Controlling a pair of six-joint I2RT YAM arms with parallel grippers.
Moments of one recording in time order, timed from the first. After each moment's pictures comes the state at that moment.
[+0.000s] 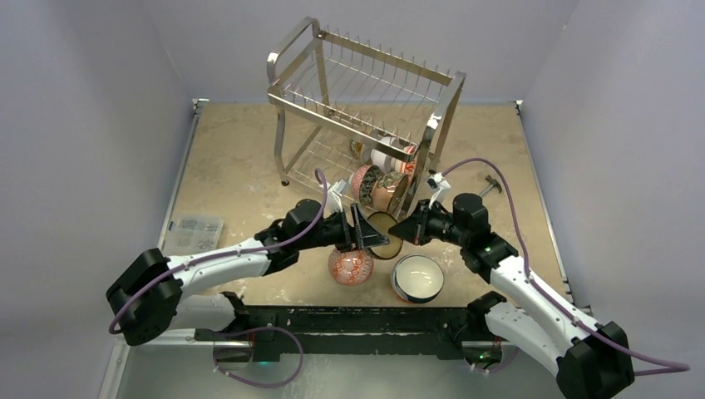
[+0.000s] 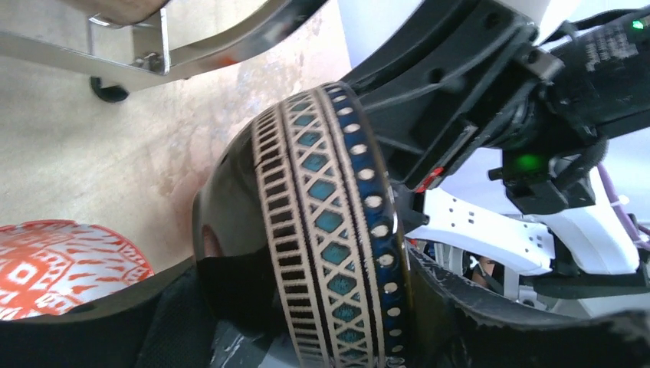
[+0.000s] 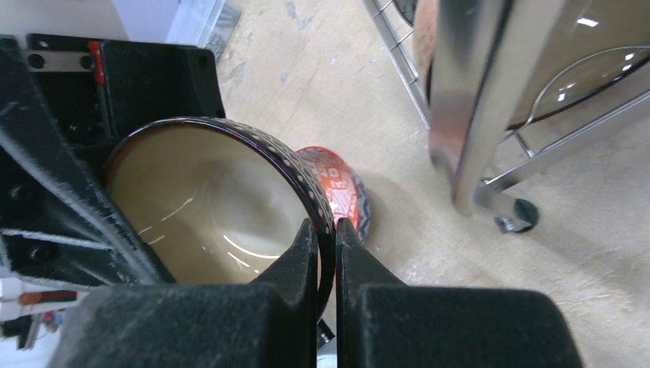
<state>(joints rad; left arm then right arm) -0.91 1.23 0.60 0.35 0.31 -1.08 0.48 0.85 0.48 -0.04 -0.54 0.61</state>
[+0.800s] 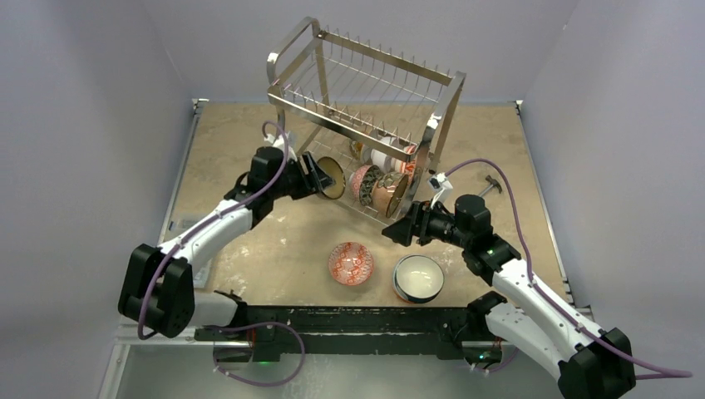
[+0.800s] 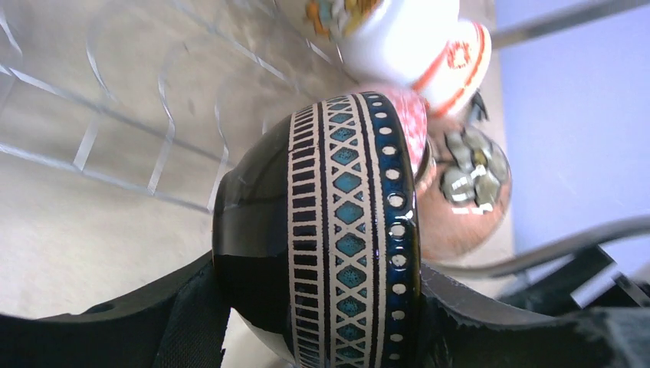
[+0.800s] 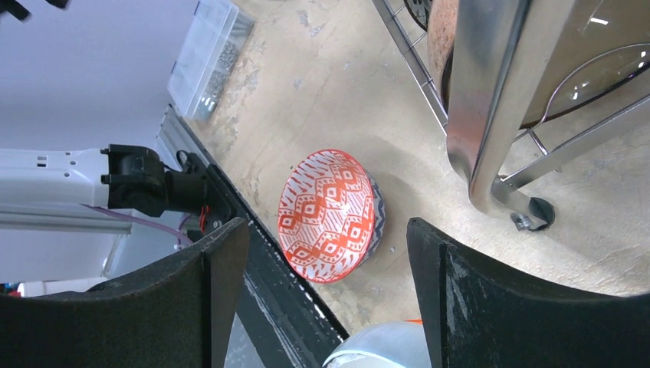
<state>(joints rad) -0.39 1.32 0.78 0.02 0.31 -0.77 0.48 0.81 0.48 -0.05 -0.51 0.63</state>
